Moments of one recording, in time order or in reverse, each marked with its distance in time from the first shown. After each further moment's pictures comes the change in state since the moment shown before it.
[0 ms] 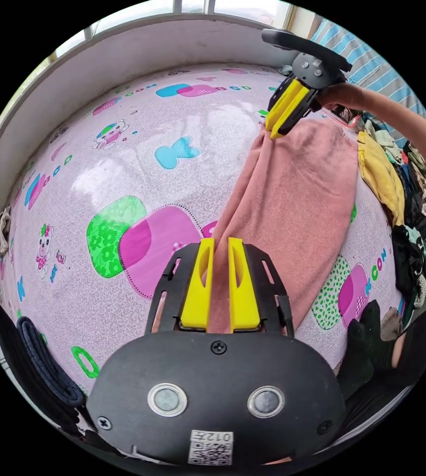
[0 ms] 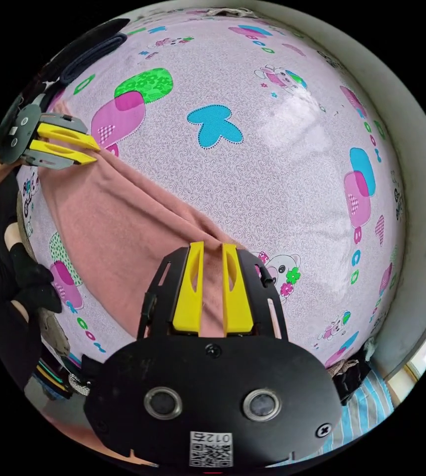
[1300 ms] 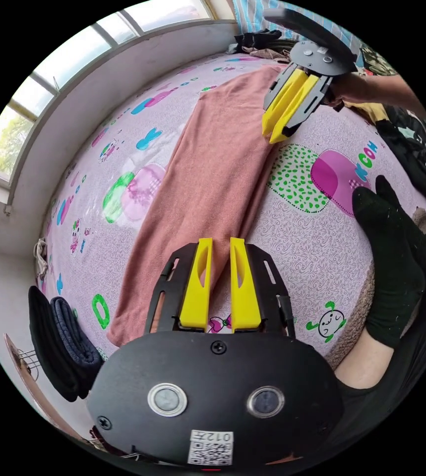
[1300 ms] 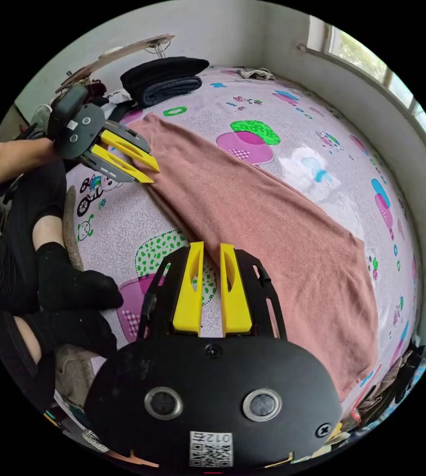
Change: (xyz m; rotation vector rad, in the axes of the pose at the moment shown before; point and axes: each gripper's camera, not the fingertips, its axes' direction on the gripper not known) left arm 0.183 0.156 0.000 0.004 -0.238 0.258; right arm -0.251 0.247 0.085 0.422 -0.074 0.028
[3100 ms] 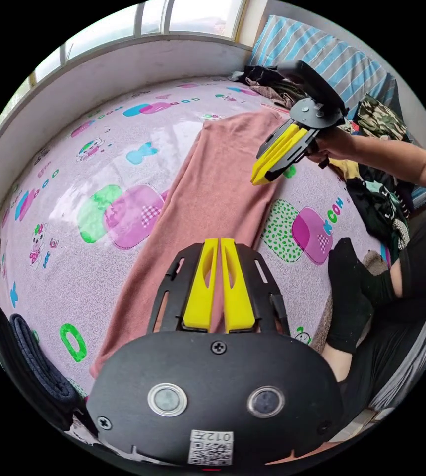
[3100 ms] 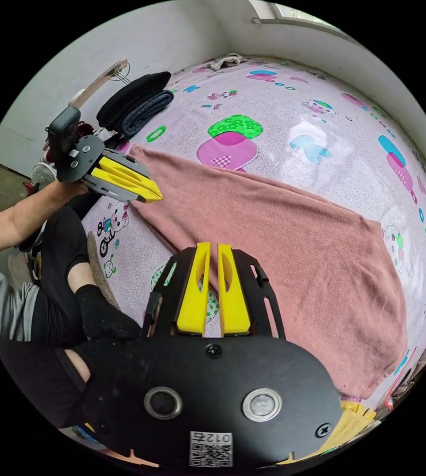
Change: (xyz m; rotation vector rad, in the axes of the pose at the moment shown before) left arm -0.088 -0.002 -0.023 0.125 0.345 -0.103; right arm 0.258 0.139 0.107 -0.021 -0.217 0.209
